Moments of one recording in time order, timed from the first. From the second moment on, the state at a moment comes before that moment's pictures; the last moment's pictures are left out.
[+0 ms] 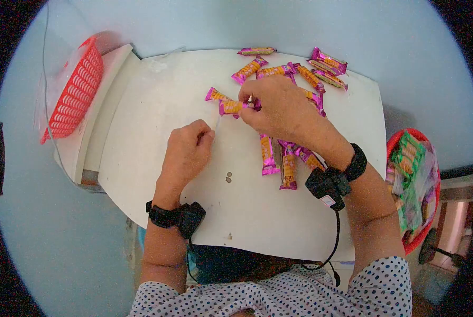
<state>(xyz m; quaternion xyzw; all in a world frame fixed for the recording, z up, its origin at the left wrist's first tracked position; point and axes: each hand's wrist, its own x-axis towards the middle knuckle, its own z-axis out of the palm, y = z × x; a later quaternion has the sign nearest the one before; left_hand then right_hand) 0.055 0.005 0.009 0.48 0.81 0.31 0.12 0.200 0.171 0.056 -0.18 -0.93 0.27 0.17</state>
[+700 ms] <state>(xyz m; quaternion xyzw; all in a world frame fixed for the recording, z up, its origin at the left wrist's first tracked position) 0.069 0.009 0.020 0.46 0.76 0.44 0.10 0.190 0.154 0.034 -0.17 -0.89 0.42 0.11</state>
